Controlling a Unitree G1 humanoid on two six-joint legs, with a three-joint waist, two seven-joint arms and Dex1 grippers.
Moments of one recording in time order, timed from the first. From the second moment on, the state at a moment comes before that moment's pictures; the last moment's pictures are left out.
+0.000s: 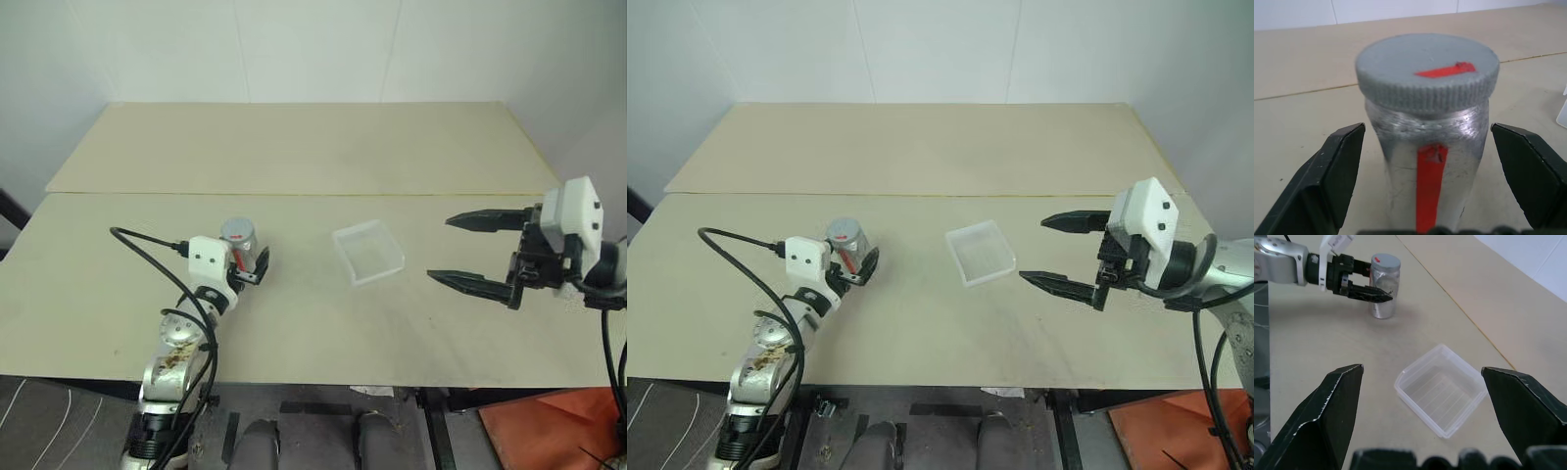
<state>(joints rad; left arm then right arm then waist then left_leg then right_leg) -0.17 0.22 0.05 -0.26 -0.17 0.35 -0.23 -0.23 -1.01 -0.35 -0.48 0.71 0.58 1.02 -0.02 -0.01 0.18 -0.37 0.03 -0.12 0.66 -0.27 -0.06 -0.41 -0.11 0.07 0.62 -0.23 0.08</state>
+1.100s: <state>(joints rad) -0.41 0.41 0.02 -0.11 -0.25 0.43 -0.51 -0.28 -0.95 -0.32 -0.50 0.75 0.58 0.95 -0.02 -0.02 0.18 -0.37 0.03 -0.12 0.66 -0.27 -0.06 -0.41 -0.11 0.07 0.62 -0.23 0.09</state>
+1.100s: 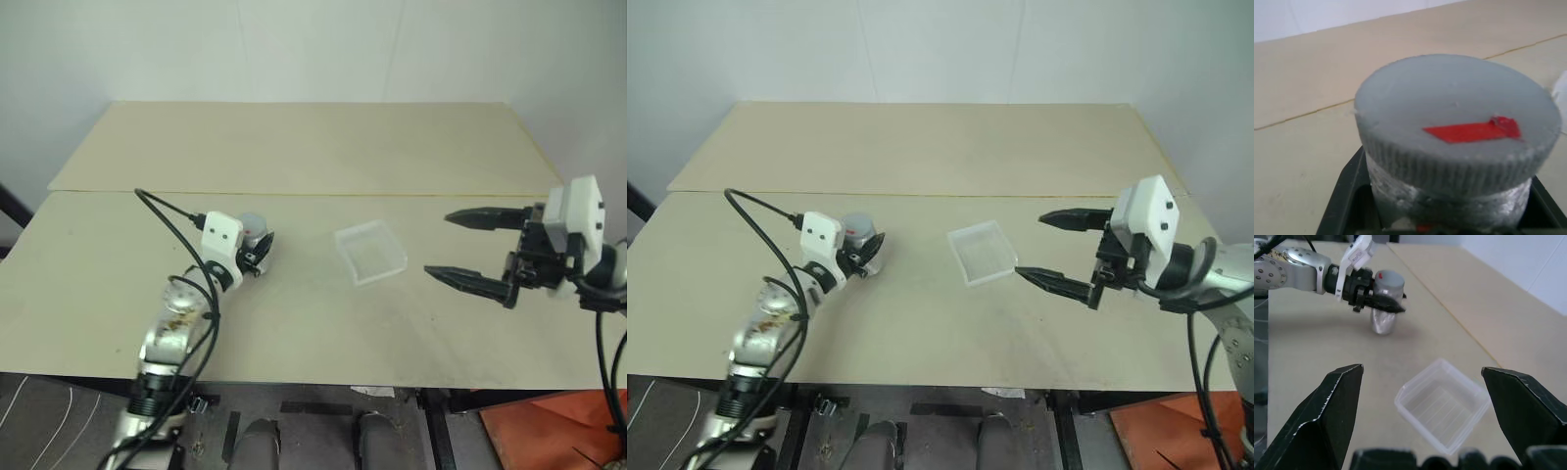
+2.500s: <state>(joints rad) -1.01 0.43 -0.13 0.55 -0.37 0.17 -1.52 -0.89 -0.52 0.11 -0.37 0.68 0.95 0.57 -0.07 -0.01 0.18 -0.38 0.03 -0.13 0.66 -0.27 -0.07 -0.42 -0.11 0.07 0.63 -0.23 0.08</state>
